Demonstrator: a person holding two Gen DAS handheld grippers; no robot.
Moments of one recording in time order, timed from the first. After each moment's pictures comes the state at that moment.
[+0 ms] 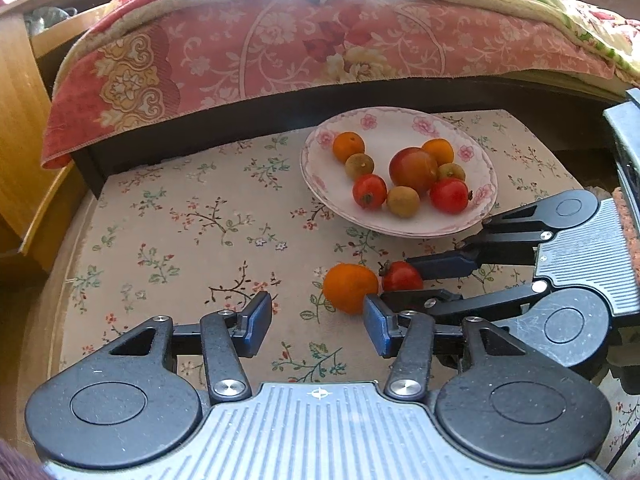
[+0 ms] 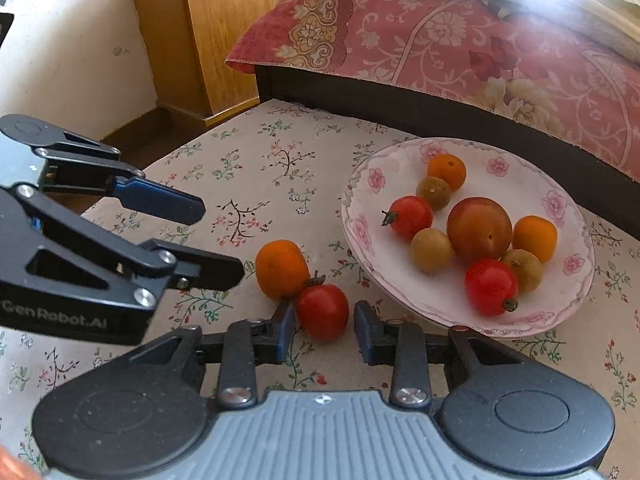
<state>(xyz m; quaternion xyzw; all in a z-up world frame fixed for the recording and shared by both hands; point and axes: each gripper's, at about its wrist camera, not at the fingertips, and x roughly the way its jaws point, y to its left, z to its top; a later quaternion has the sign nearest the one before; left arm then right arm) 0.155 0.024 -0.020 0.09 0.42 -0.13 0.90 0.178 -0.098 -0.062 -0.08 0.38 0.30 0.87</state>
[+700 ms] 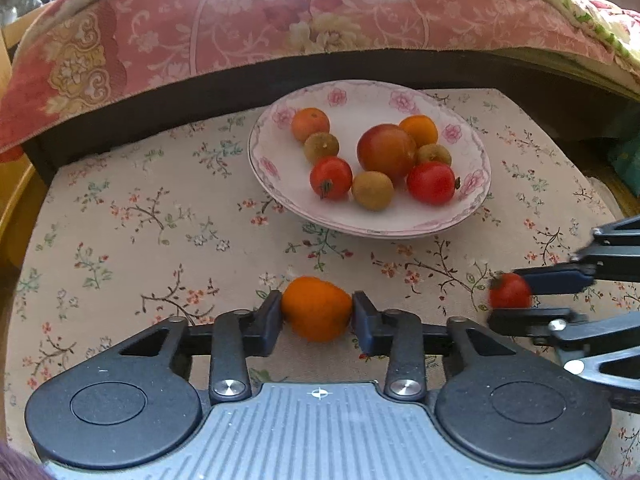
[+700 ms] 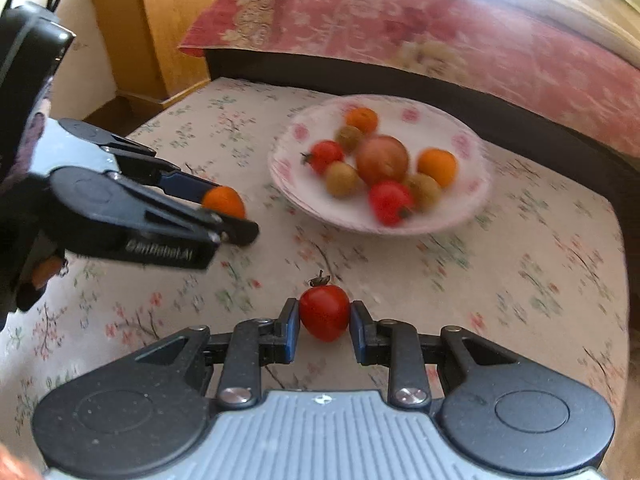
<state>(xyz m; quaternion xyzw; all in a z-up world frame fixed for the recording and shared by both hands) 0.177 -0.006 -0.048 0.08 0.44 -0.15 0.88 0.141 -0.161 -0.049 -0.07 0.43 0.23 0.87</state>
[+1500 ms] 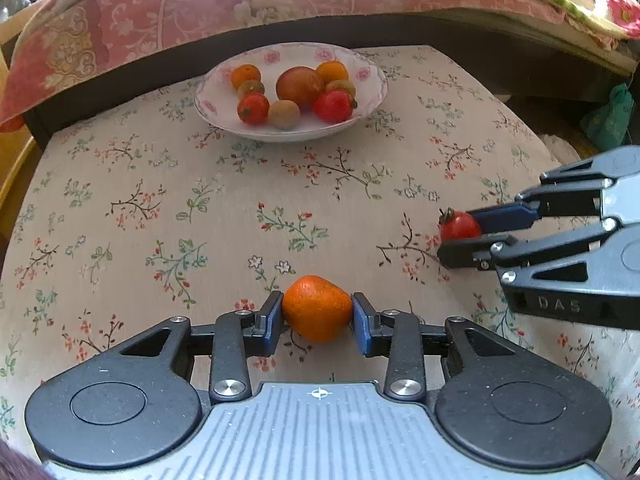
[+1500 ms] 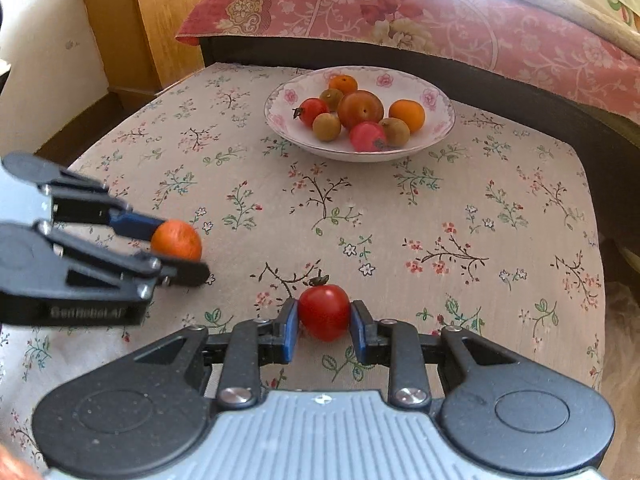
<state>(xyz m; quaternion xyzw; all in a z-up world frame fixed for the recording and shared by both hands) 0.087 -0.031 -0.041 0.10 0.46 -0.17 0.87 0.092 -0.182 -0.051 -0.06 0.44 0.21 0.87</state>
